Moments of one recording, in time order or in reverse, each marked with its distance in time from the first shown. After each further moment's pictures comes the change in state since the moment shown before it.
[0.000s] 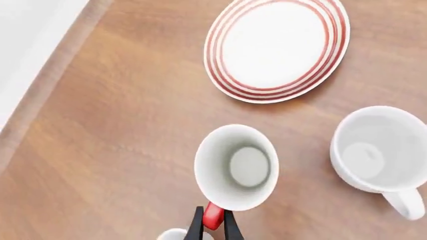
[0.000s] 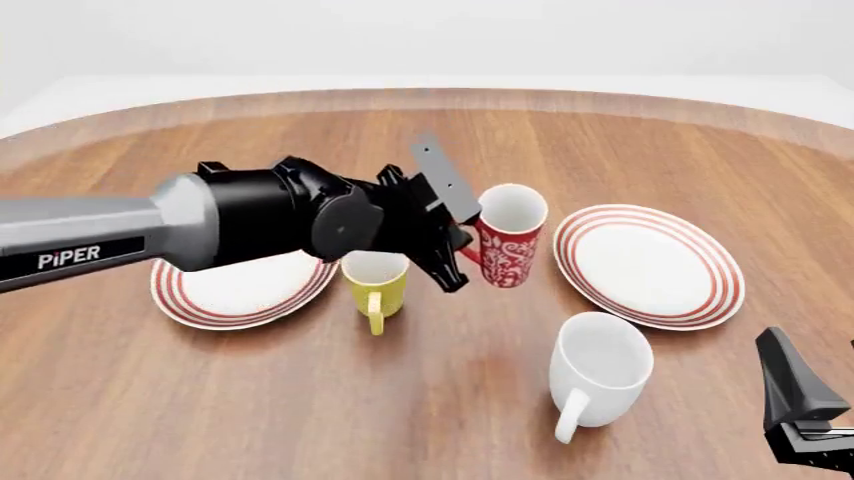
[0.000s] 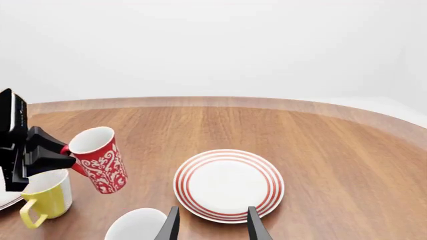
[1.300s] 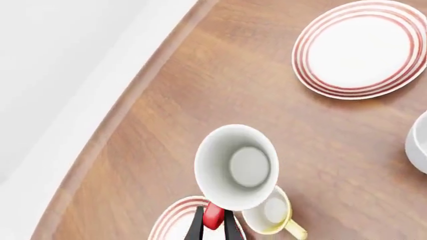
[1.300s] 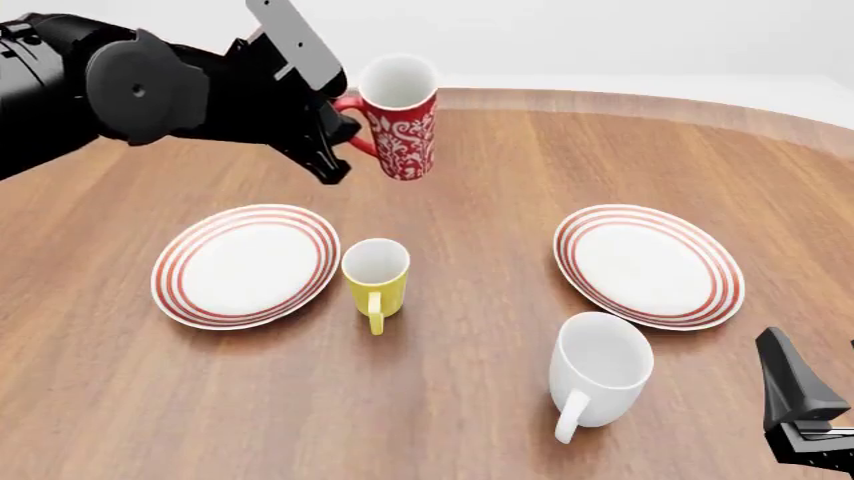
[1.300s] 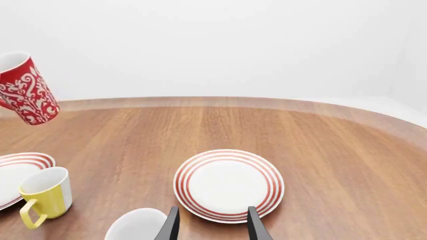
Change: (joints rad) left arm 0.224 -0.302 -0.063 0.230 0.092; right arm 0.000 0.000 0.000 0.000 0.000
